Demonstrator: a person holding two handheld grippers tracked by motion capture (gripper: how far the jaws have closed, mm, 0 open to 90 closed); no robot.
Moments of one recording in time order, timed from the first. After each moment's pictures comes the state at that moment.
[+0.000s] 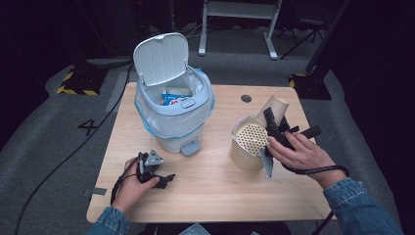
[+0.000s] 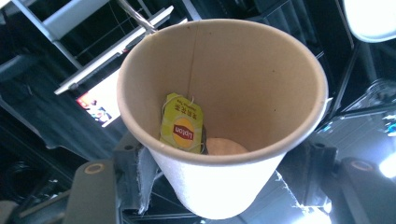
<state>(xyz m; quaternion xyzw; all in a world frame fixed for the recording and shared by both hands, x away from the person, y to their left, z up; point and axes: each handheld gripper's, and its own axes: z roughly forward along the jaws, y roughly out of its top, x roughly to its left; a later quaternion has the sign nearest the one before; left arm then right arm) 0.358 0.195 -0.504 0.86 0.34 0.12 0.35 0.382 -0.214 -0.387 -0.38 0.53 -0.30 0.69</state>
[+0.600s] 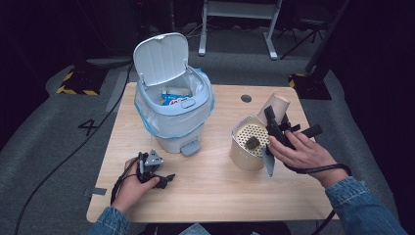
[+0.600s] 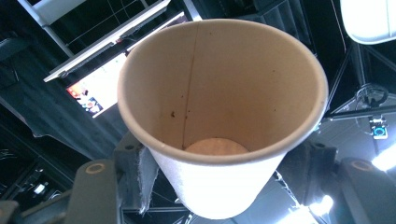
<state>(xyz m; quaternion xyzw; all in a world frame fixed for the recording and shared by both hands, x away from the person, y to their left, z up) 0.358 0.195 -0.504 0.86 0.34 0.12 0.35 0.383 -0.216 -0.381 -0.38 0.52 -0.32 0.70</state>
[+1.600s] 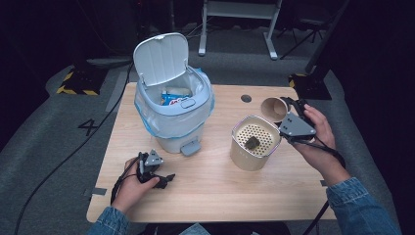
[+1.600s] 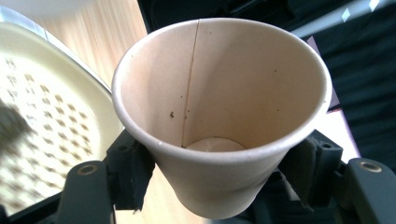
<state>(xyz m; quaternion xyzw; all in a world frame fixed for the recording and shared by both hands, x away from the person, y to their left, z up) 0.358 0.195 -0.504 0.86 0.34 0.12 0.35 0.408 -0.256 -0.318 0.02 0.81 0.25 0.53</state>
